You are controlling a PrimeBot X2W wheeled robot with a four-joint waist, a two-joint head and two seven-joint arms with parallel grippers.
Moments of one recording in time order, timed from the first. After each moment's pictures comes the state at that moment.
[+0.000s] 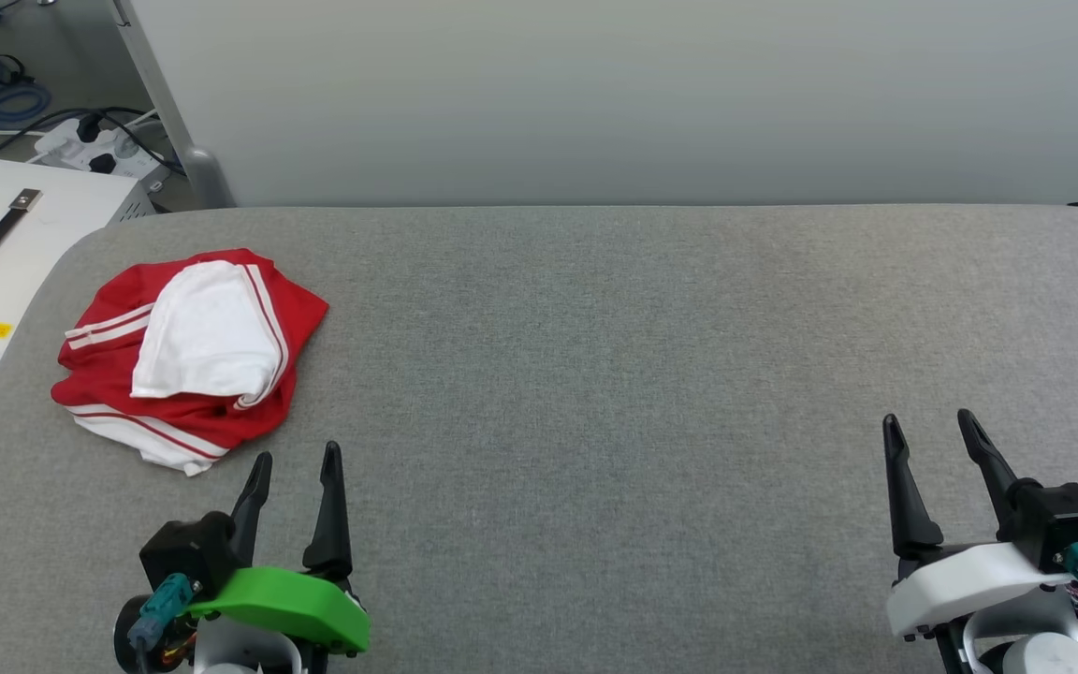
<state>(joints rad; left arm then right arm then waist) -0.01 0.06 0.00 0.18 -0.28 -0.08 -0.20 -0.01 -0.05 -0.06 0.10 0.07 0.13 -0.20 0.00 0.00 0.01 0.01</state>
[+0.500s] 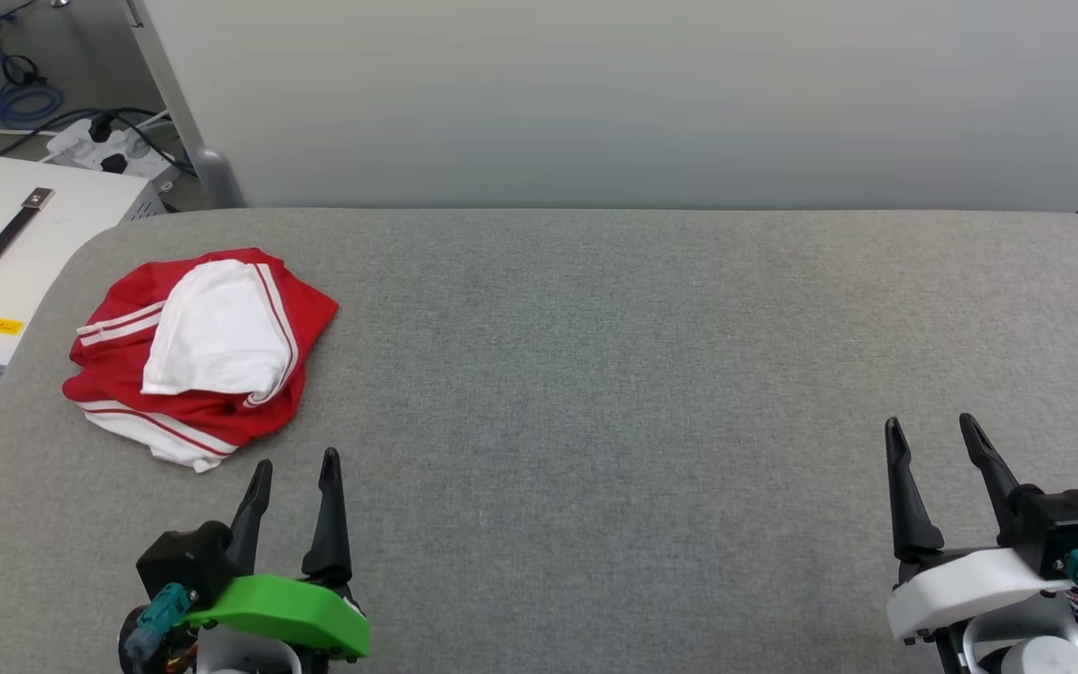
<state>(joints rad) -0.01 0.06 0.00 0.21 -0.31 -0.08 -0.24 -0.01 -0.05 -0.06 0.12 0.07 0.13 -0.23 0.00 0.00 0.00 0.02</state>
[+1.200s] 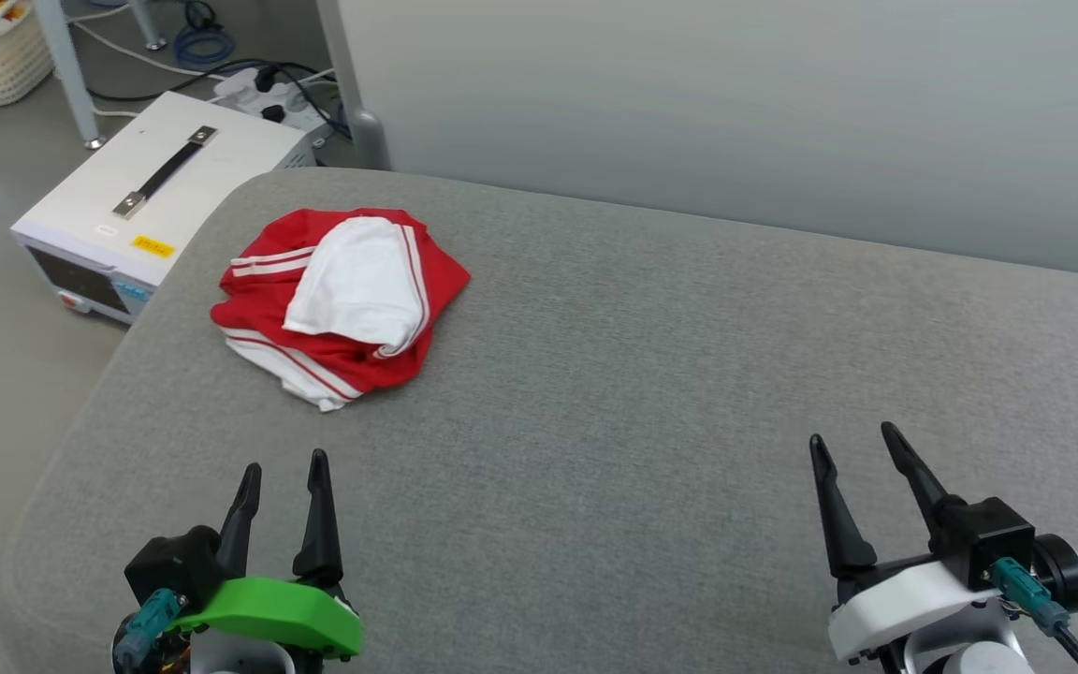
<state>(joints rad) -0.01 0.05 0.01 0.22 -0.34 -0.07 -0.26 -0.01 -0.05 0.06 0.14 0.06 0.13 -0.26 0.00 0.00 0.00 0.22</state>
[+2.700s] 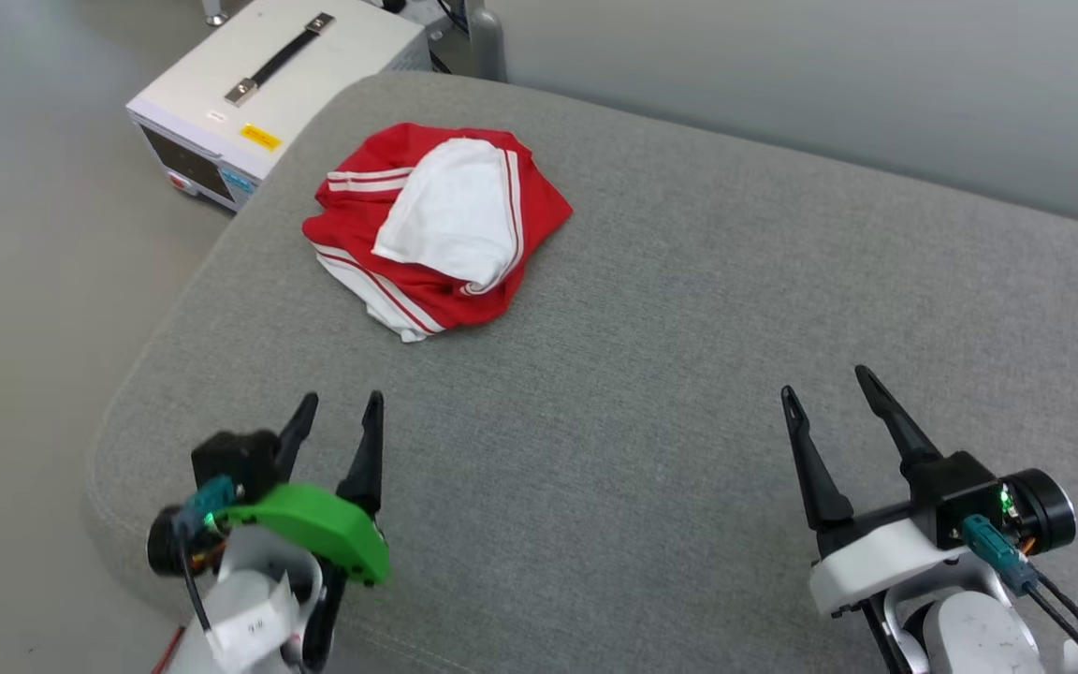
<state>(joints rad) -0.20 0.11 -0.09 0.40 -0.30 -0.12 -0.20 -0.09 -0.05 0.10 0.12 -0.03 0.13 -0.26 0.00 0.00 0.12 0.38</state>
